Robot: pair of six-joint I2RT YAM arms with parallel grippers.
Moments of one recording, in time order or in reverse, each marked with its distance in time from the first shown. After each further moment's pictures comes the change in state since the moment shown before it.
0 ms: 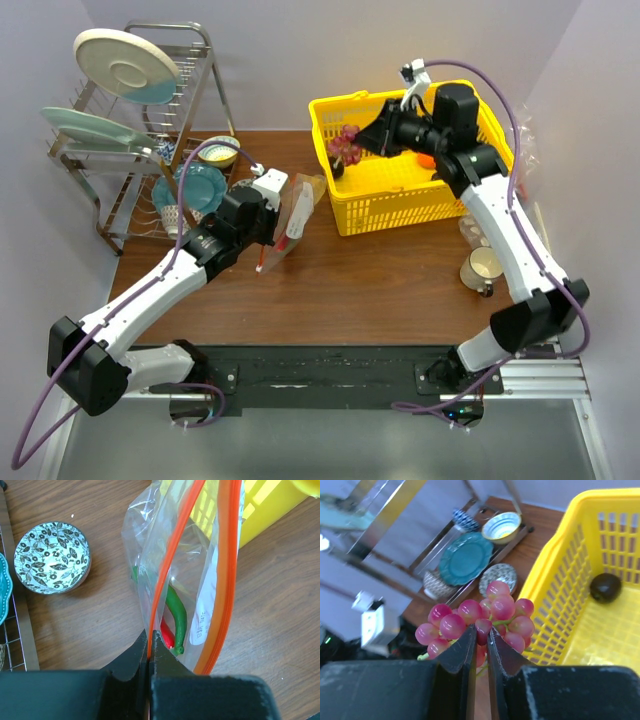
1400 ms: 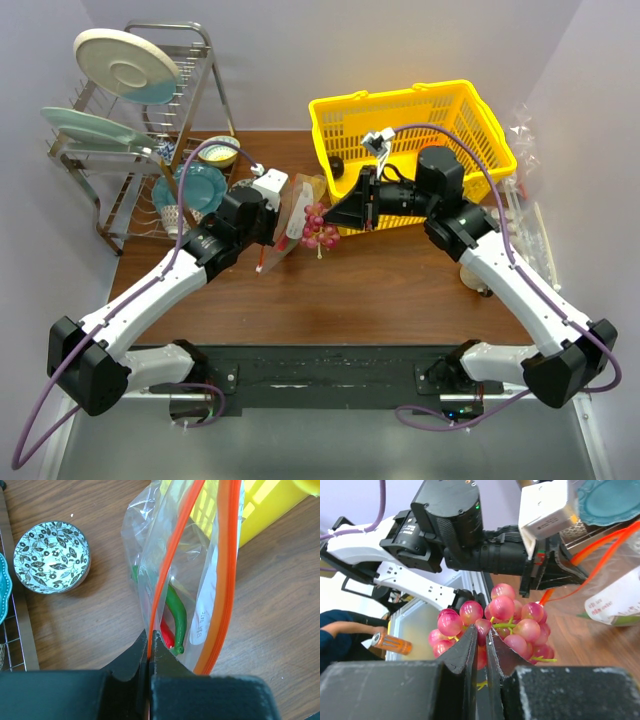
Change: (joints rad) left arm 0.000 0.000 0.000 -0.003 0.002 0.000; right arm 0.239 -0.329 -0.478 0.246 -0.304 0.133
